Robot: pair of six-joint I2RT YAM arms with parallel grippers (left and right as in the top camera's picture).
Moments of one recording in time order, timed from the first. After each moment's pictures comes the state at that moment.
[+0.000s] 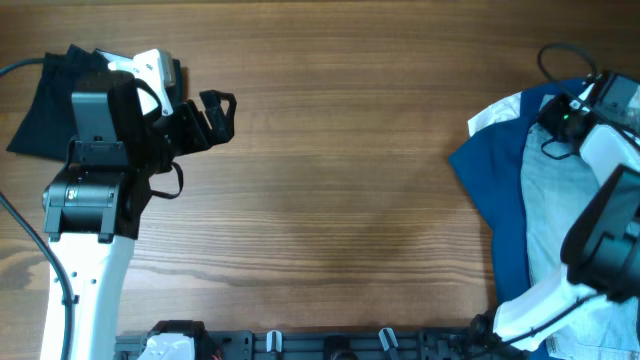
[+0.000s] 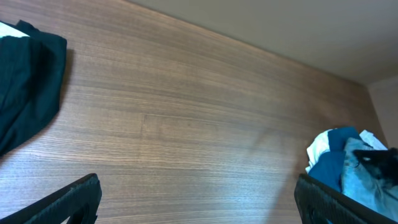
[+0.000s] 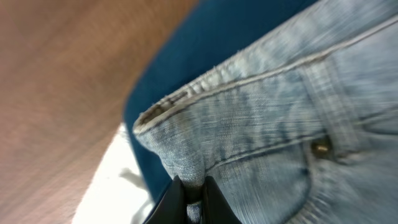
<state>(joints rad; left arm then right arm) -0.05 1.17 1.27 -0.78 0.26 -0.36 -0.46 1.91 1.22 -0.22 -0.12 0.31</state>
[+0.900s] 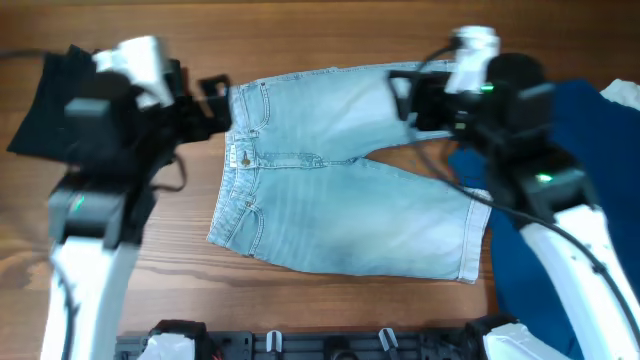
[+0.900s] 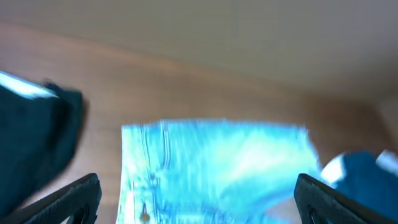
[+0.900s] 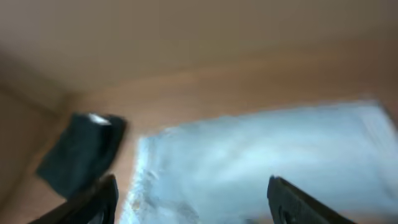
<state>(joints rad) -0.12 1.18 1.28 -0.66 0.13 -0.32 0.24 1.22 1.24 -0.55 -0.17 0.40</state>
